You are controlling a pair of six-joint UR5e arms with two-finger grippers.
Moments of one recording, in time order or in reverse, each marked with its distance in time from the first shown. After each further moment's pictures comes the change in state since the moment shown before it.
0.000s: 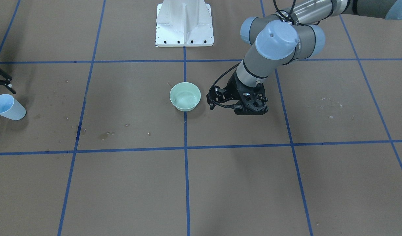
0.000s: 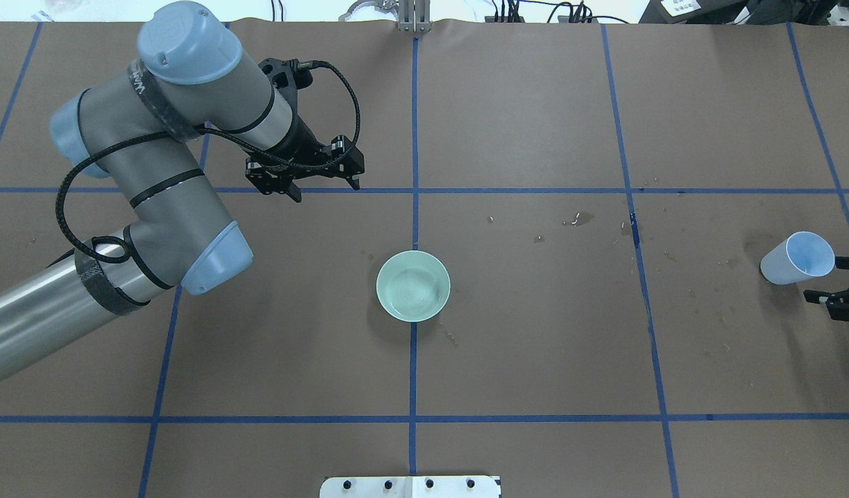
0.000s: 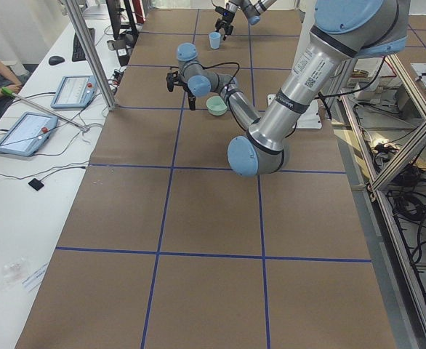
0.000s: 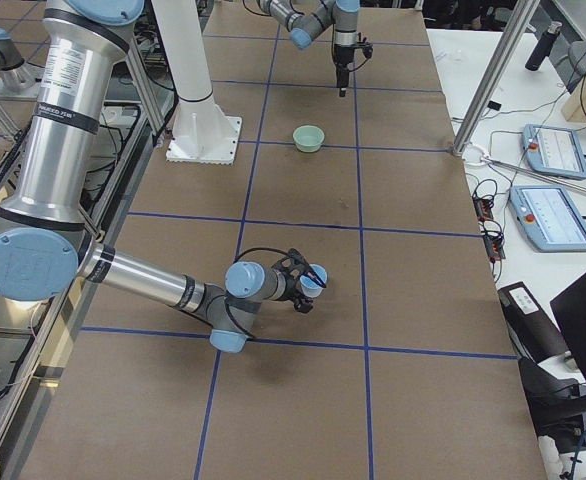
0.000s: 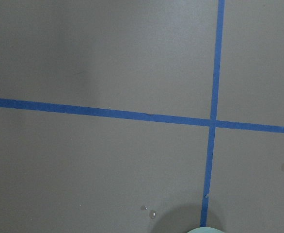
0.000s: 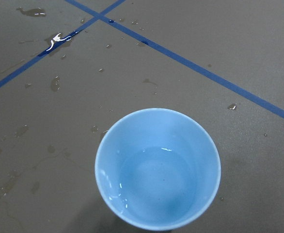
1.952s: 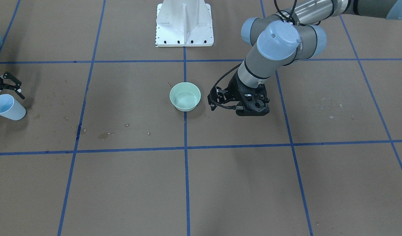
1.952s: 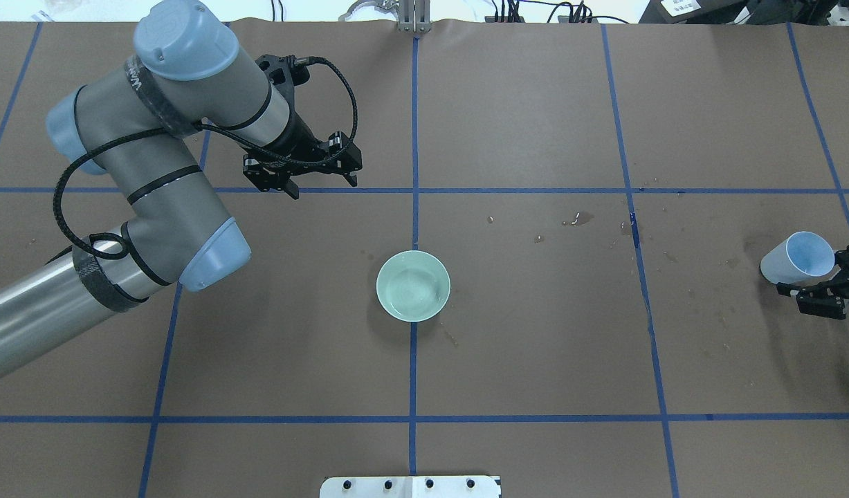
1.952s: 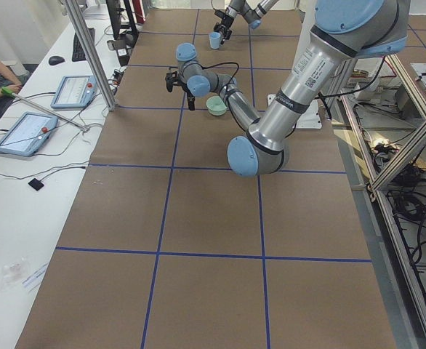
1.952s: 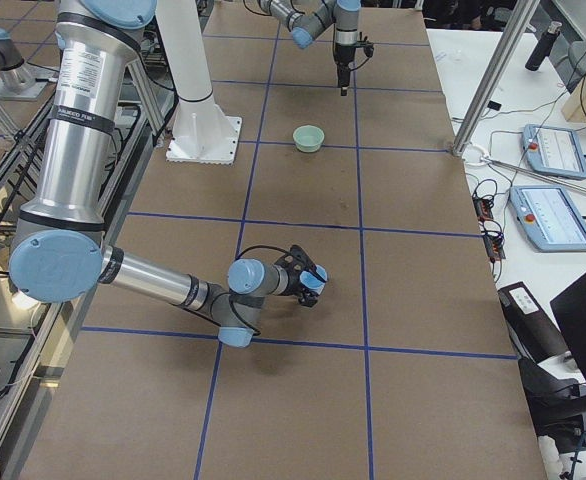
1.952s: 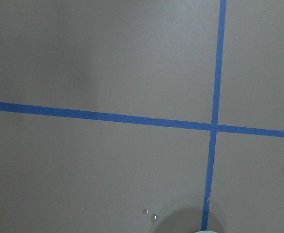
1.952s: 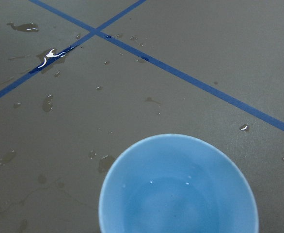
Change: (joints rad) left arm -0.004 0.000 0.002 0.001 0.000 -0.001; right arm -0.095 0.026 -0.029 0.084 -0.147 0.054
